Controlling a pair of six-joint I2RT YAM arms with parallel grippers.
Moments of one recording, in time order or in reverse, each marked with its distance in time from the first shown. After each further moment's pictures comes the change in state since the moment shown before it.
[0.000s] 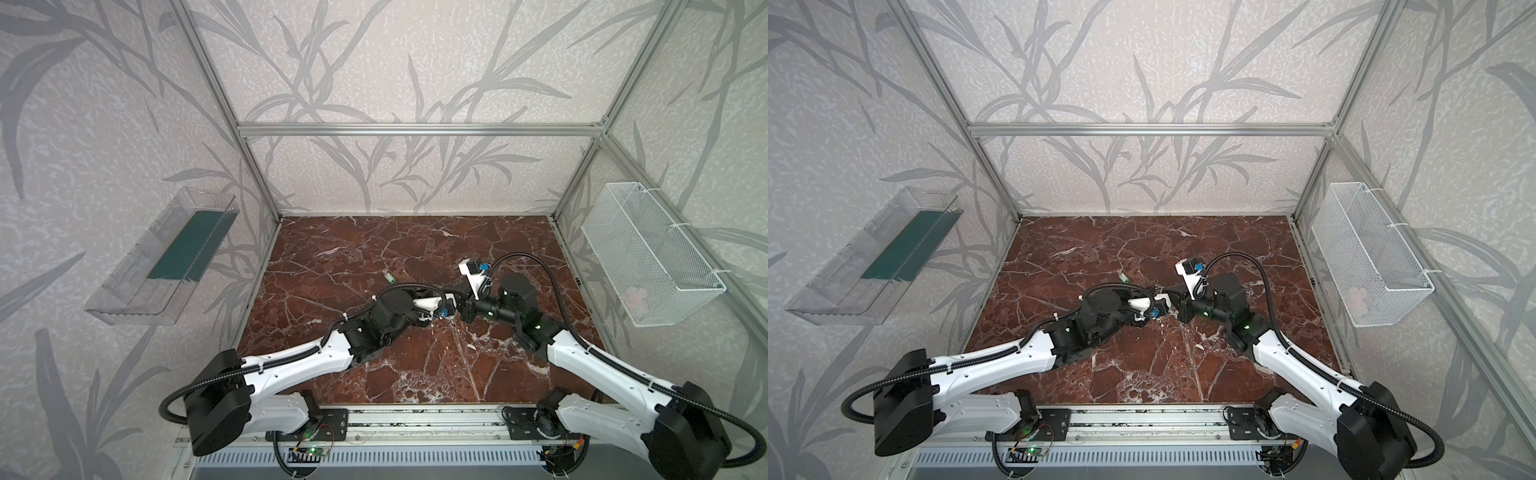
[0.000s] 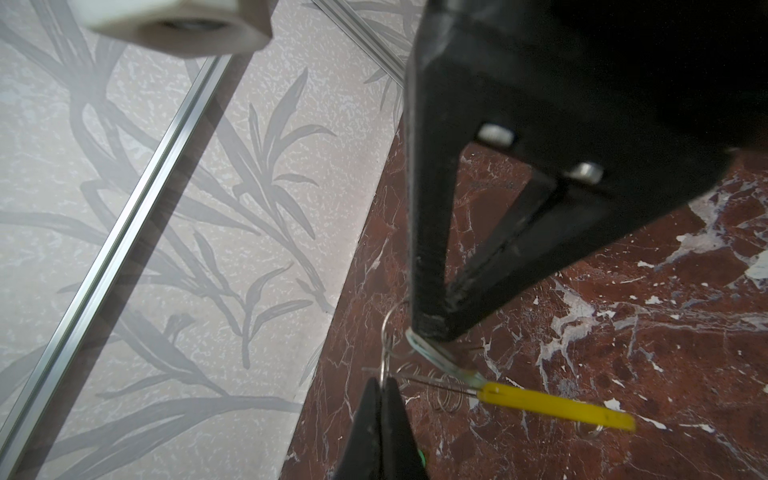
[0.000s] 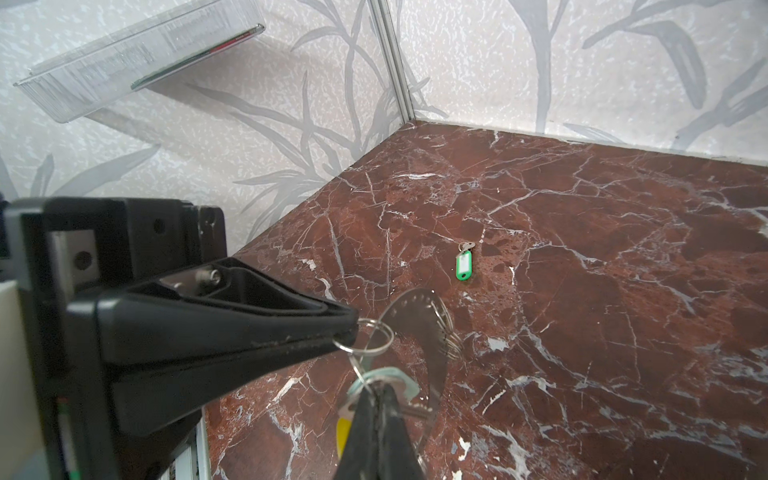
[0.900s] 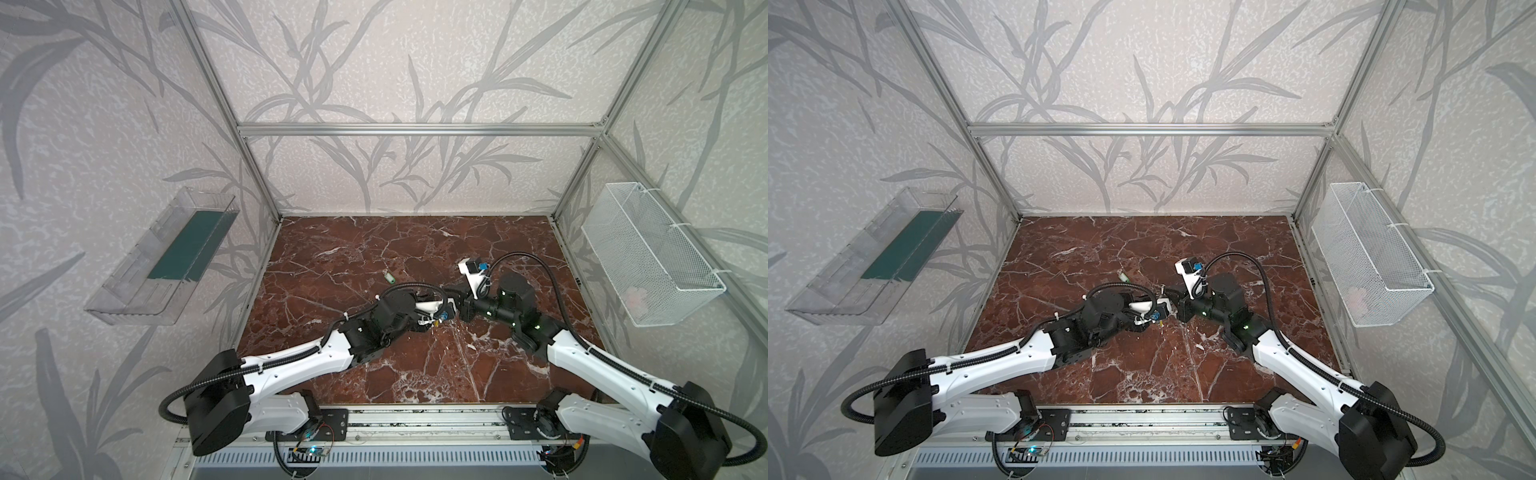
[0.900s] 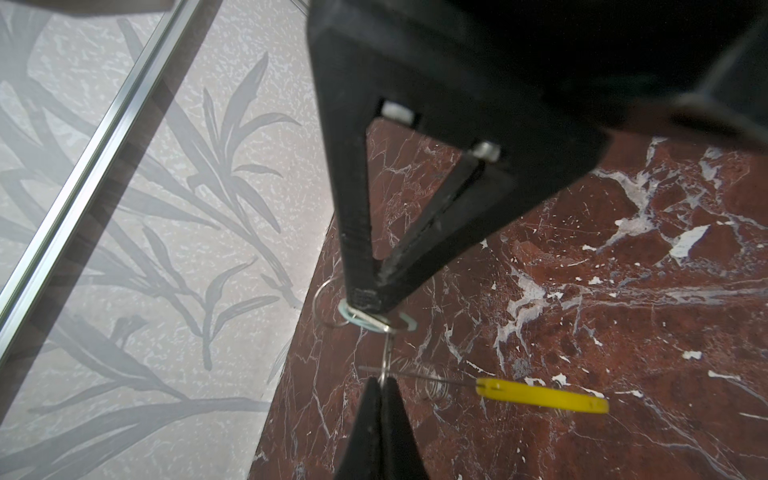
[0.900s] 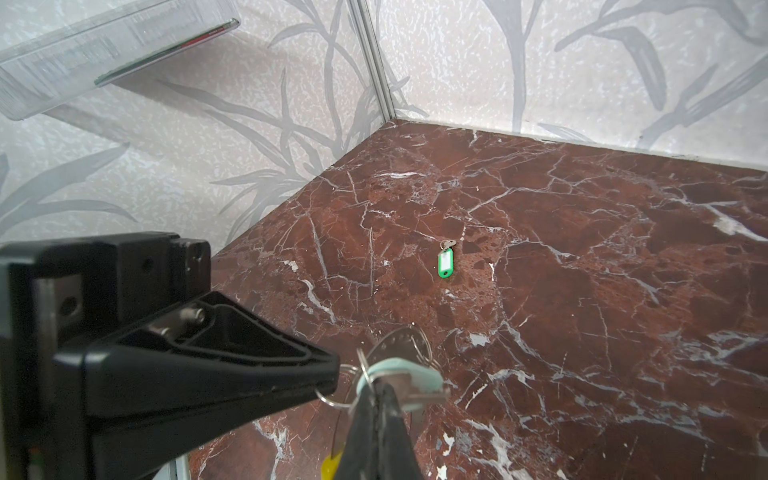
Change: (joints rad) left arm -0.003 0.000 0.009 -0.095 0.040 -0.049; right arm 0.026 -0.001 0.015 -0.036 0.080 -0.010
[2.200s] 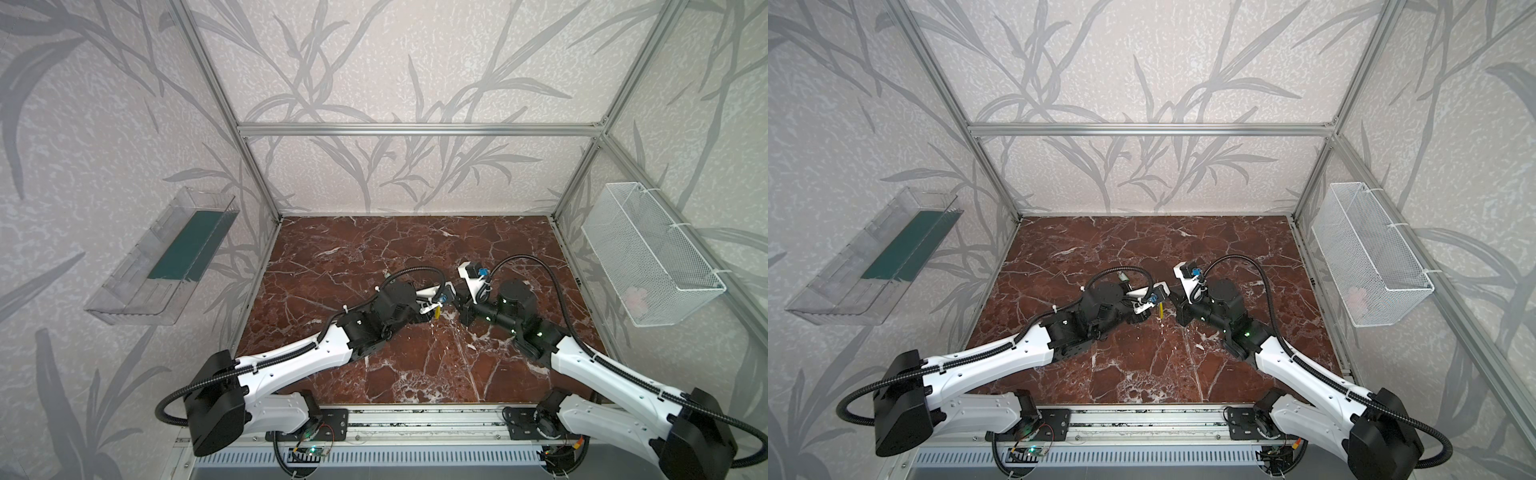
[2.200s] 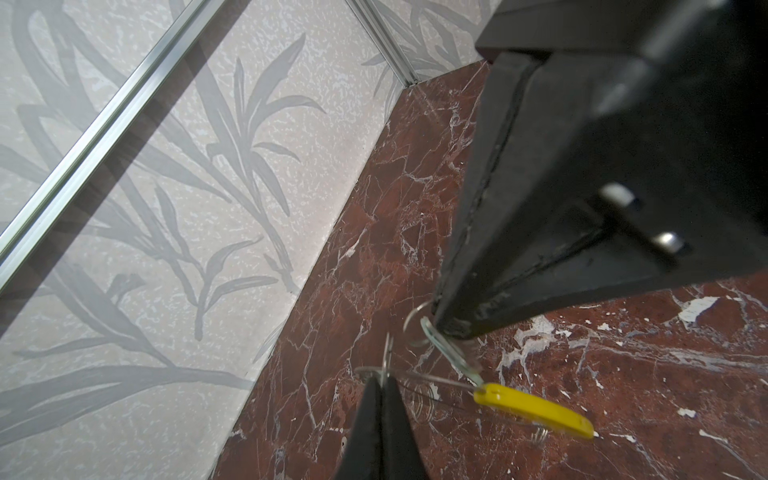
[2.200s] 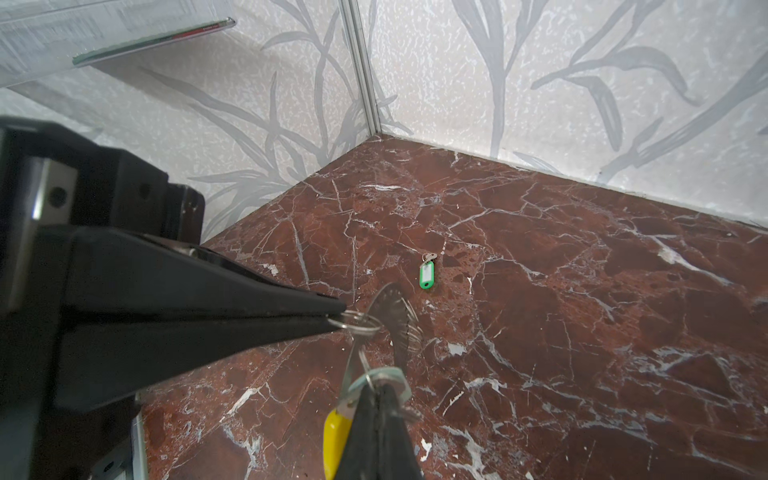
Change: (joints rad) left arm 0.019 0.005 0.099 -0.077 -0.027 -0.177; right arm 0.064 -0.053 -0.021 0.013 0.126 -0.069
